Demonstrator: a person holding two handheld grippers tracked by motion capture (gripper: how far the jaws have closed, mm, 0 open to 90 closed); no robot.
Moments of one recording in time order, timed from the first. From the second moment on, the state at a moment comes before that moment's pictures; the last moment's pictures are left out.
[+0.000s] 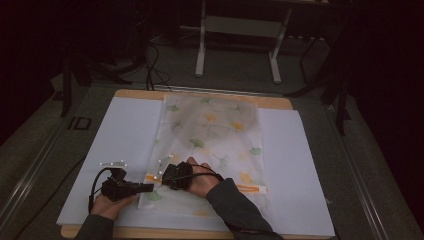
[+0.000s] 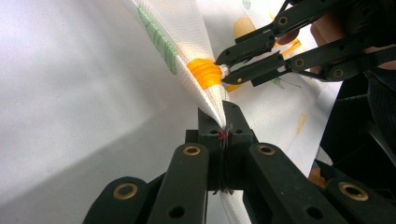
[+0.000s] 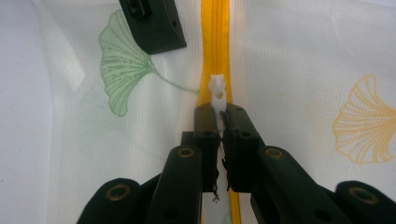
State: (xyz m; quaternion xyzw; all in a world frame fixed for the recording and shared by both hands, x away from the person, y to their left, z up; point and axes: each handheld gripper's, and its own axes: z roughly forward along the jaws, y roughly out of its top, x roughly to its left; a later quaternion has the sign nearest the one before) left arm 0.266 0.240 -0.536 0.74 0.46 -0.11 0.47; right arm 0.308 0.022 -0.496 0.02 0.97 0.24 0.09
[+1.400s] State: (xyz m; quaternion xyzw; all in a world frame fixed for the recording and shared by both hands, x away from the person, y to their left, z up) left arm 0.266 0.242 -0.536 0.74 0.46 -0.10 0.47; right arm 0.303 -0.008 -0.498 0.04 0.97 0.23 0.10
